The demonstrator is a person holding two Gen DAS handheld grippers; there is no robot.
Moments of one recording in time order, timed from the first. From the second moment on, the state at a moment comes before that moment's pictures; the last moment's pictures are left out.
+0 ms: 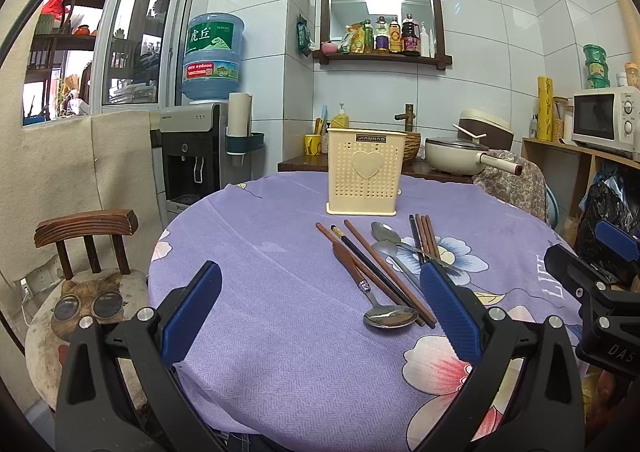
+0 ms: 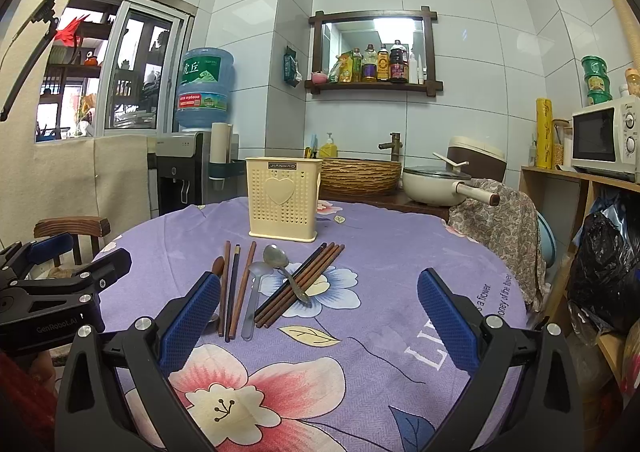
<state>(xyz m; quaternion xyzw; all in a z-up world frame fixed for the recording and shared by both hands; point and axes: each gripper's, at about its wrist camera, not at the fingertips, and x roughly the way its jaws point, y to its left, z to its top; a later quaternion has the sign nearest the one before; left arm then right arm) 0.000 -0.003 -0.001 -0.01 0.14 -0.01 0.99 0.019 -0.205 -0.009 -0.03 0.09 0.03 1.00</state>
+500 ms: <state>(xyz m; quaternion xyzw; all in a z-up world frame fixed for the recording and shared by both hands) -0.001 -0.003 -0.002 -0.01 0.14 -0.01 0.99 0.020 -0.206 -0.009 -0.03 0.09 0.03 1.00</state>
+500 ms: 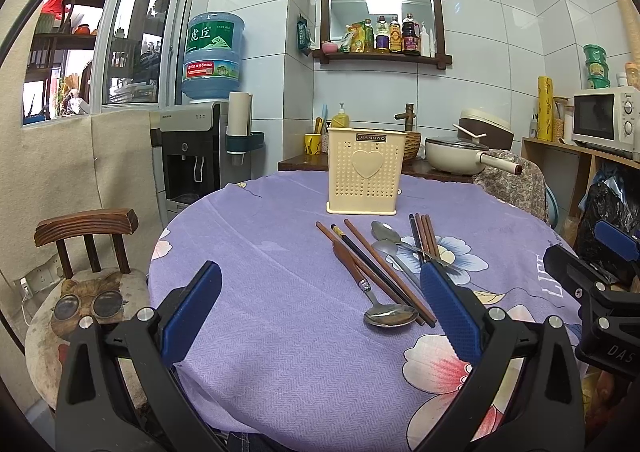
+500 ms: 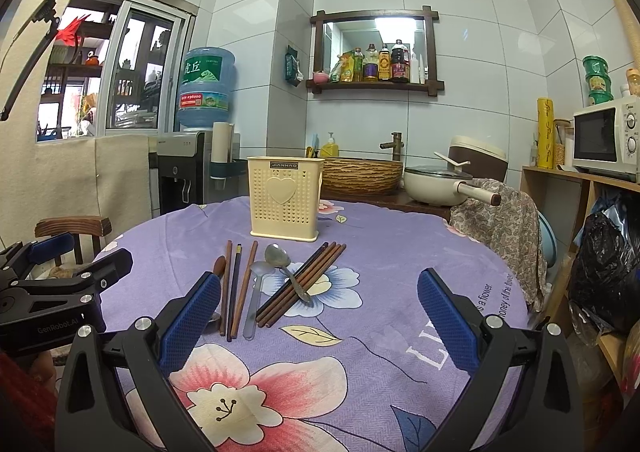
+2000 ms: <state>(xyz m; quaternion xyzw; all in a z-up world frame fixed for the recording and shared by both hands) 0.033 0.001 -0.007 0.00 0.22 -0.03 0.98 0.056 -0.200 -0.010 0.01 0.18 0.07 0.98</state>
